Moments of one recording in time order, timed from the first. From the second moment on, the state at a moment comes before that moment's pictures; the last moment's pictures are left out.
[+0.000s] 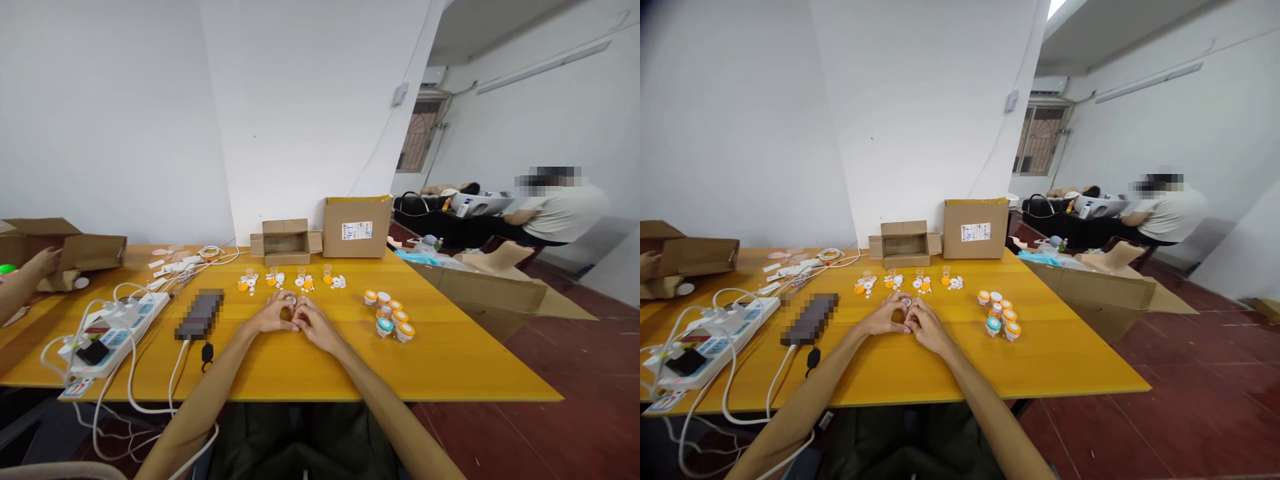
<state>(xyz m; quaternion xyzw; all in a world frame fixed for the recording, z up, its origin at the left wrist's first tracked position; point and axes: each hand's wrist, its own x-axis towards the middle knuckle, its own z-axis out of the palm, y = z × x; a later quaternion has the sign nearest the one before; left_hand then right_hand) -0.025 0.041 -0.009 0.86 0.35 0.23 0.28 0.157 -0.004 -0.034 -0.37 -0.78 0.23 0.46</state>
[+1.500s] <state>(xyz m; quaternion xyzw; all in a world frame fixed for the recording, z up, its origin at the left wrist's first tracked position) -0.026 0.040 -0.010 0.87 0.34 0.25 0.23 0.158 -0.003 -0.037 -0.44 -0.76 0.17 0.45</state>
